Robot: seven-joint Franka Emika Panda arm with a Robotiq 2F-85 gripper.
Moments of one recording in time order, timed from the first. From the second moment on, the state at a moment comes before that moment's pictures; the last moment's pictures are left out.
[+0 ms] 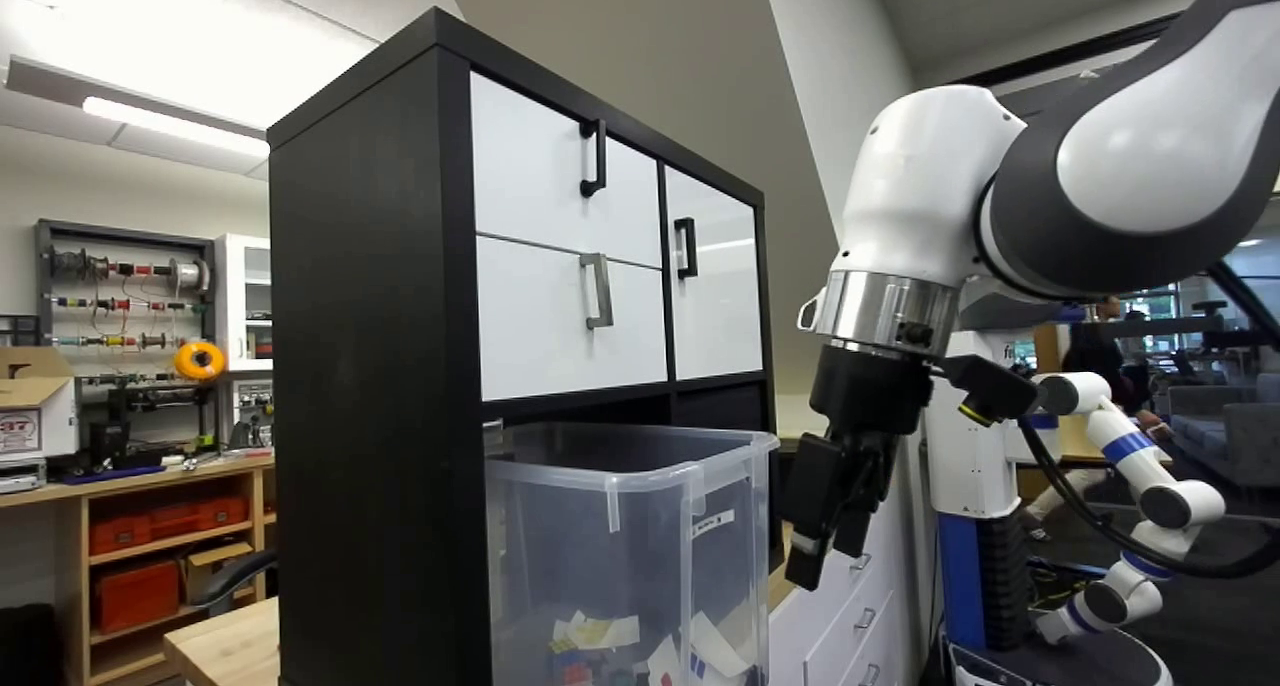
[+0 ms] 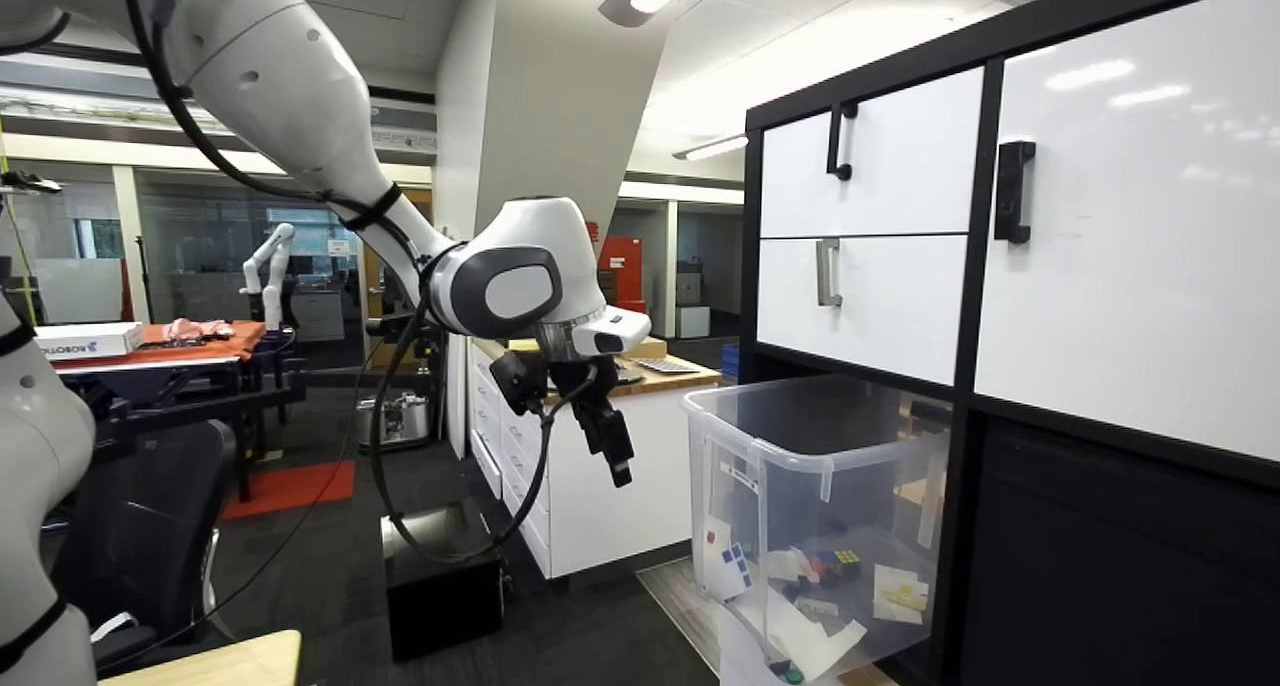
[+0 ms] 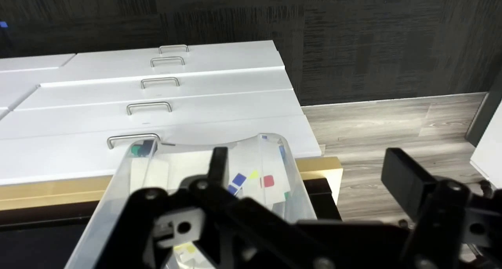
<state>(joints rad) 0.06 -0.16 0.17 -2.53 0.03 2.69 0.29</state>
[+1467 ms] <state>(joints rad) 0.02 0.15 0.06 -2.29 -0.10 2.93 0.27</state>
